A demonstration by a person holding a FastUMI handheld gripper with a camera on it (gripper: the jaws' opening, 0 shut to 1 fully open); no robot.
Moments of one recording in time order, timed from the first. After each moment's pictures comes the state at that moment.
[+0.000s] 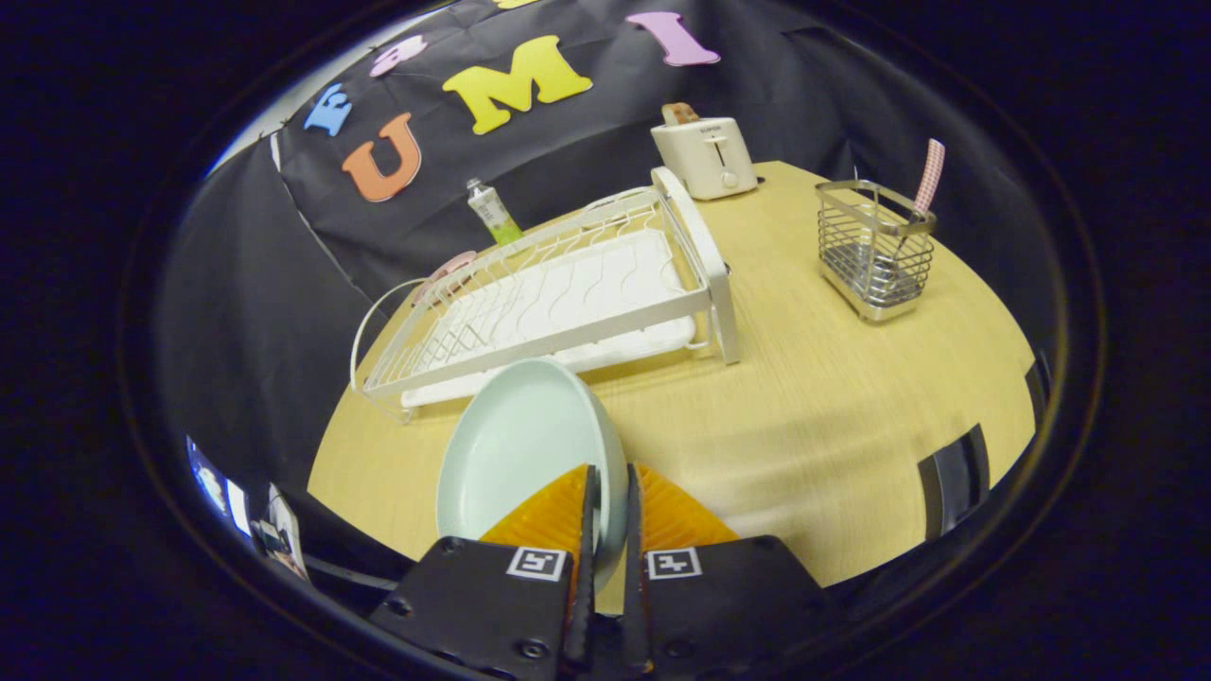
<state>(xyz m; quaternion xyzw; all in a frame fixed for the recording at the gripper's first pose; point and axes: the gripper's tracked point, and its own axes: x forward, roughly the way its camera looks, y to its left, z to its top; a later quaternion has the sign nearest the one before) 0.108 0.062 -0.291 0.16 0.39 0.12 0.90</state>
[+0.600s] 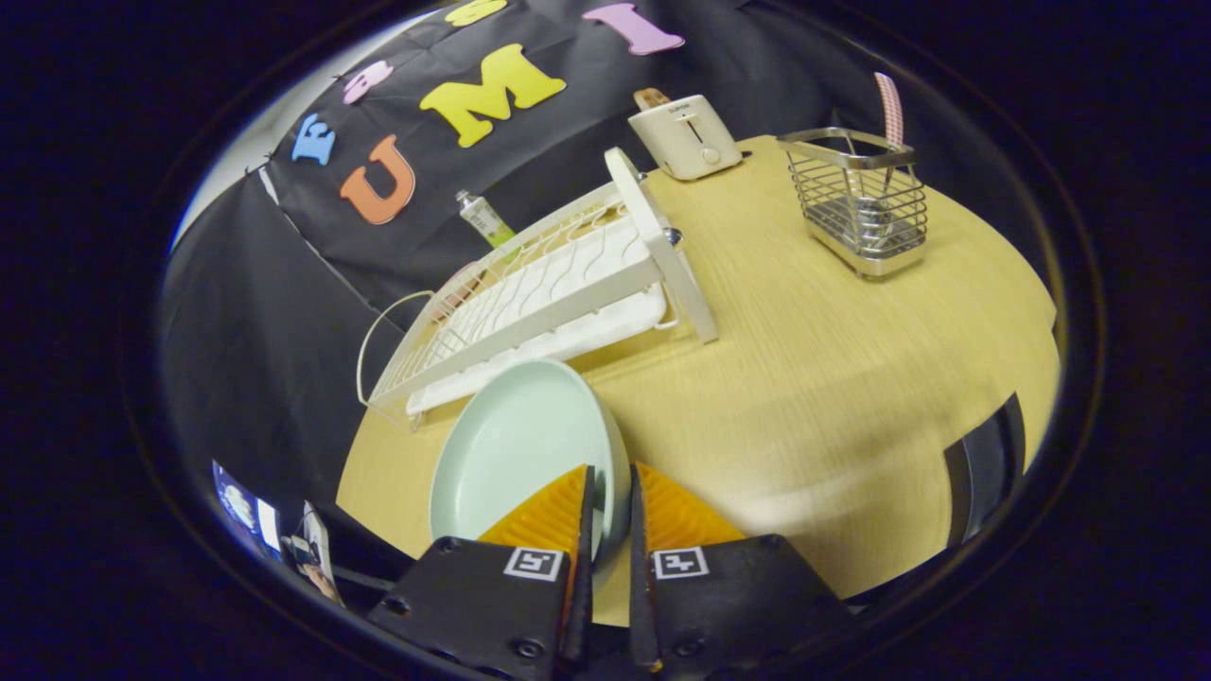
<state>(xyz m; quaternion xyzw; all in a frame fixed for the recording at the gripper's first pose) 0.116 0.045 -0.323 0.20 0.39 0.14 0.89</state>
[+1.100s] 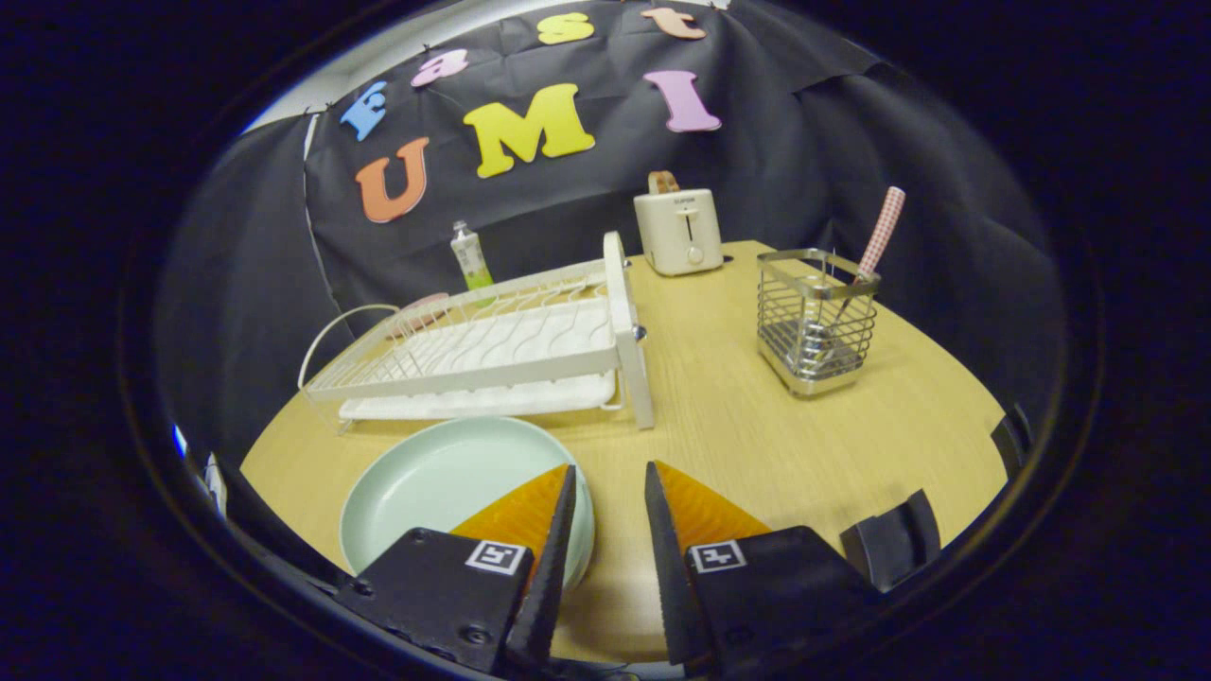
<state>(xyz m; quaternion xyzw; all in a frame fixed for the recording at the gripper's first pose) 0.142 -0.004 -0.295 0.09 0.24 0.07 0.97</state>
